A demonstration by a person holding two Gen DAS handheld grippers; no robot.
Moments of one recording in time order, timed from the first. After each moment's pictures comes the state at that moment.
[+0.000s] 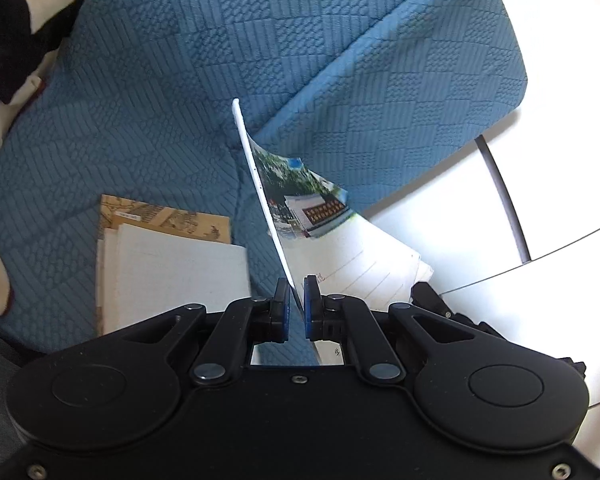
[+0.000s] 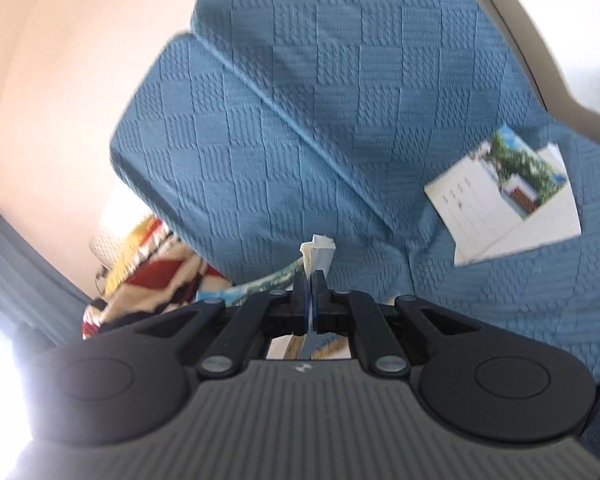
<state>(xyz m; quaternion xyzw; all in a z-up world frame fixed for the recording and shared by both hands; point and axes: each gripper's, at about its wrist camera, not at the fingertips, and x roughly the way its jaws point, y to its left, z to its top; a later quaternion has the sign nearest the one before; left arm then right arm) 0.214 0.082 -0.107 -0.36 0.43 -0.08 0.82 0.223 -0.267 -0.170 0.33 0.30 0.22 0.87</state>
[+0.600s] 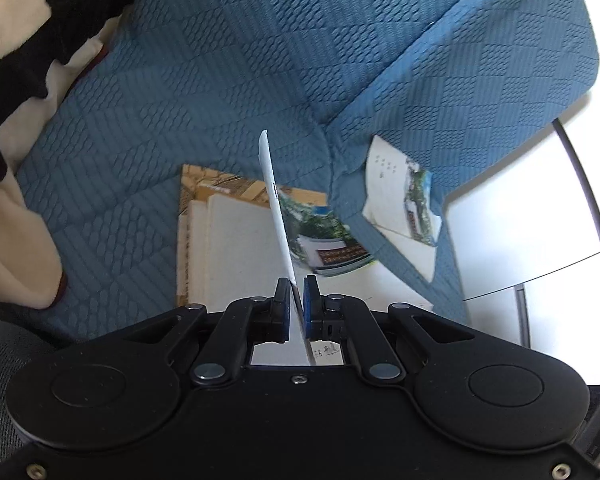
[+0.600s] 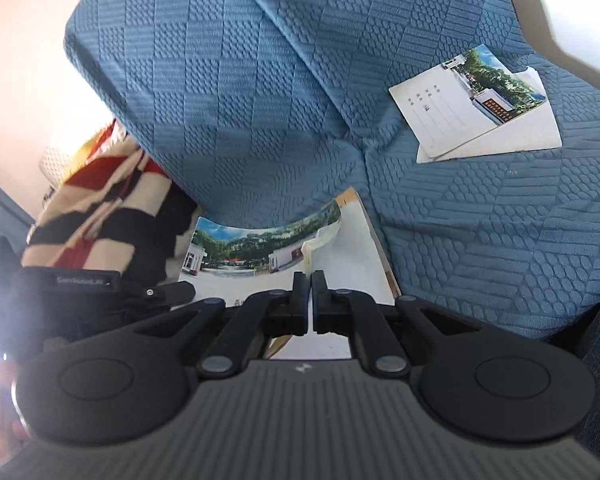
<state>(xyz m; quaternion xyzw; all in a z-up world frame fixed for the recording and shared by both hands) 0.210 0.097 -0.194 -0.33 0.47 -0.02 0.82 0.198 -0.219 -0.239 0.23 0.40 0.20 0.87</state>
